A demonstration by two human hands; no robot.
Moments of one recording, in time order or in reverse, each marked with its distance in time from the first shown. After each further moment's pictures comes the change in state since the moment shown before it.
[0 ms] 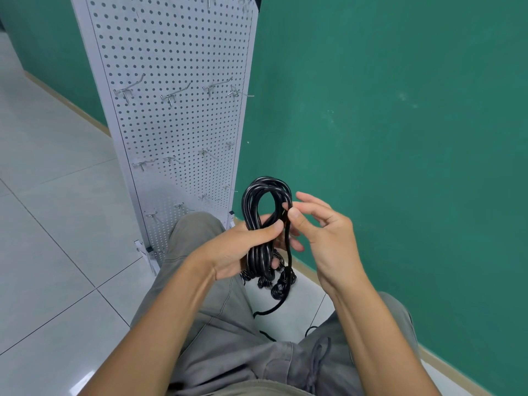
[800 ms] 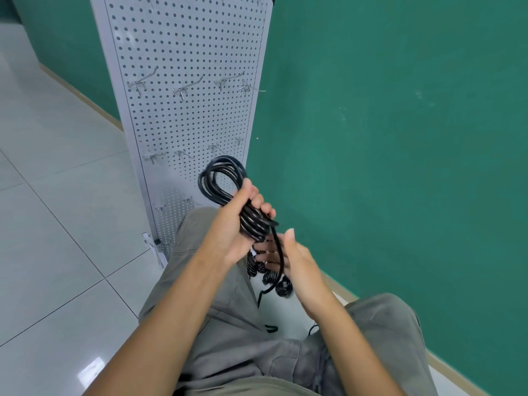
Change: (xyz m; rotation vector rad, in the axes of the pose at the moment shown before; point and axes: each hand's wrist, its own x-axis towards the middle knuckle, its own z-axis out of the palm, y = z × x) left_hand 0.015 0.002 -0.012 -0.538 0.365 0.332; right_hand -0.010 0.072 0.010 -0.239 -0.311 0.253
